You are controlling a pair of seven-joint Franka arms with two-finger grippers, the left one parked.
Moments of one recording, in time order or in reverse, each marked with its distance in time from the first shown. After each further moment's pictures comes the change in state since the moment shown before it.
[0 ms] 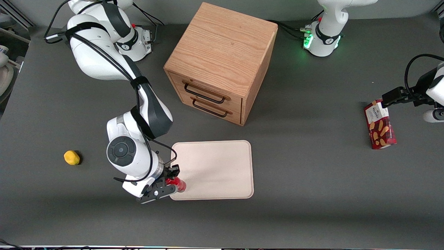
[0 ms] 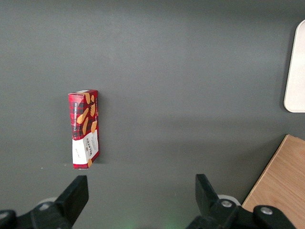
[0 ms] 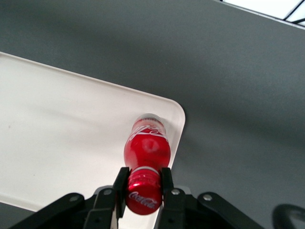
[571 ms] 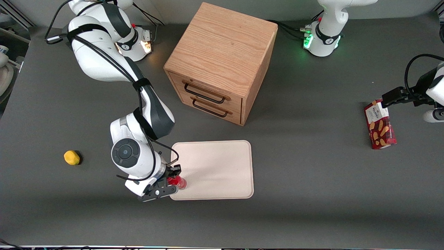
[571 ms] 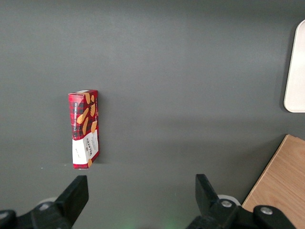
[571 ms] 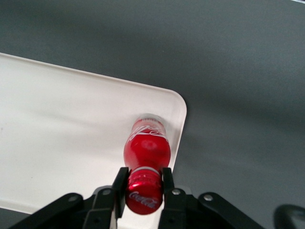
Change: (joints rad) arm 0.000 0.001 0.001 -0.034 0.000 0.010 0.055
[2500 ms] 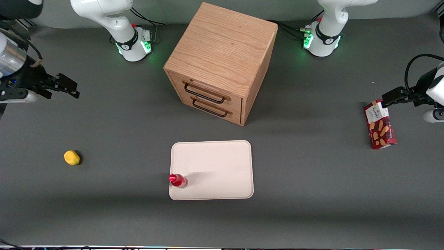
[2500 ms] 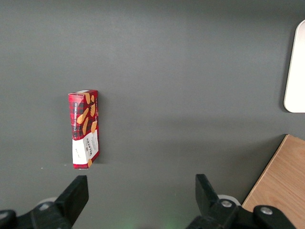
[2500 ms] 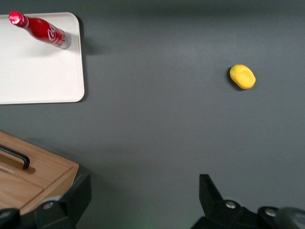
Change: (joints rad) arm -0.164 -1.065 -0.230 -0.855 0.101 -0.251 -0.136
